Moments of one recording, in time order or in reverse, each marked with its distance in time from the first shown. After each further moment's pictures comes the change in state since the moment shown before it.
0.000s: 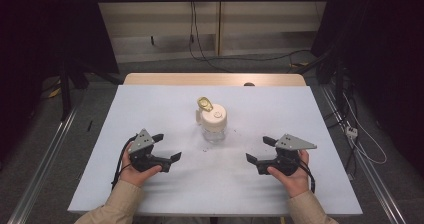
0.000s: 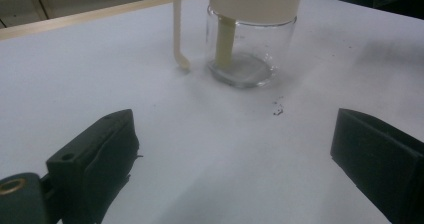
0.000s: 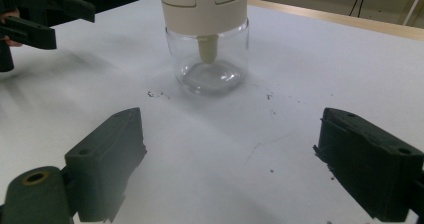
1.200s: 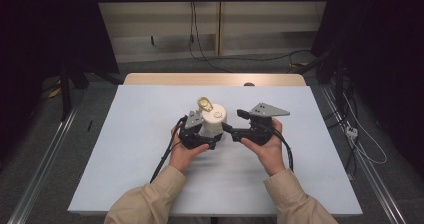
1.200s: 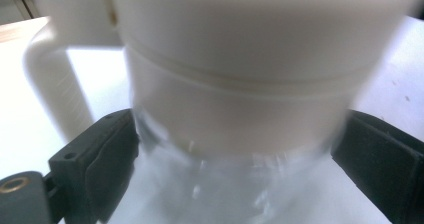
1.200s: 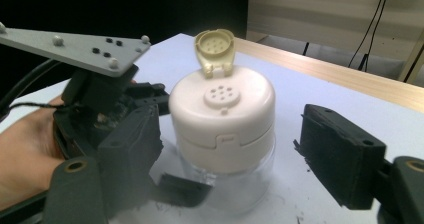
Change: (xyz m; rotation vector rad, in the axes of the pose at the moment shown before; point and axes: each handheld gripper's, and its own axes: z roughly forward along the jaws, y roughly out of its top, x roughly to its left) left arm -0.030 0.040 0.131 0.037 0.014 -0.010; right arm 0.012 0.080 0.061 -0.060 0.032 0.011
